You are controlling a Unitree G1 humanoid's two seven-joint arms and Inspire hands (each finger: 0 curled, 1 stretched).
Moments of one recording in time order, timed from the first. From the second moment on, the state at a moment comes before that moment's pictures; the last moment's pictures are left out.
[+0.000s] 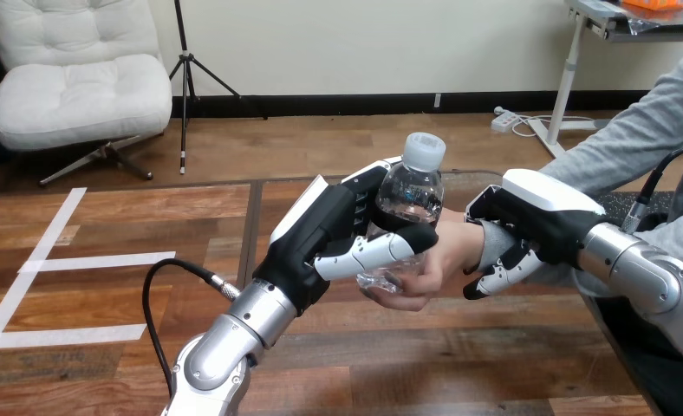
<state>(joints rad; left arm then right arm) -0.28 0.06 -0.14 0.42 -0.03 -0.43 -0.42 -0.67 -0.59 0.34 0.95 -0.51 -0.53 0.19</state>
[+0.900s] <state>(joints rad) -0.28 0.07 -0.14 0.42 -0.04 -0.43 -0.41 -0.67 -0.59 0.34 0.95 -0.51 -0.53 0.19</state>
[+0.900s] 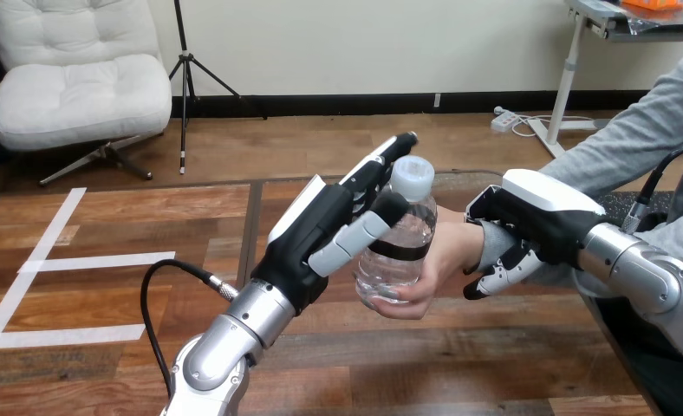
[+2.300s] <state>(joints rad) -0.19 0.18 0.08 0.34 -0.24 -0.45 -0.43 -0.67 -0.60 0.34 0.95 -0.51 -0.53 0.19</state>
